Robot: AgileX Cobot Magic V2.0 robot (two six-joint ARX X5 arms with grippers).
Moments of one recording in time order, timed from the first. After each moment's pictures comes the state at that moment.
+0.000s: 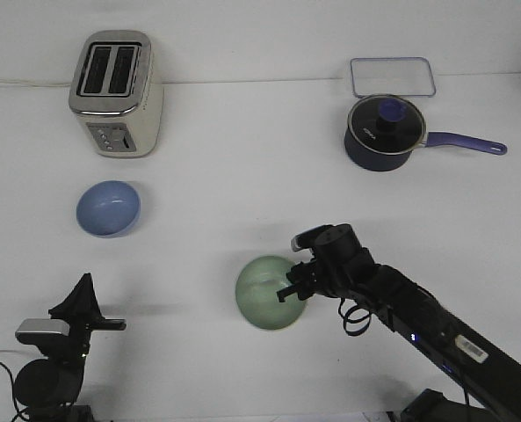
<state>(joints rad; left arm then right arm) -0.02 0.01 0.03 0.15 0.03 -0.07 0.59 1.28 0.89 -0.51 -0.25 0.34</state>
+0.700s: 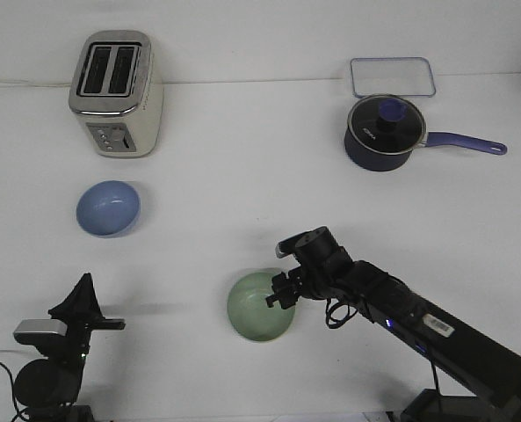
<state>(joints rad) -0.02 0.01 0.03 0.15 0.03 -0.13 0.61 1.40 0.89 -0.48 -0.26 0.32</state>
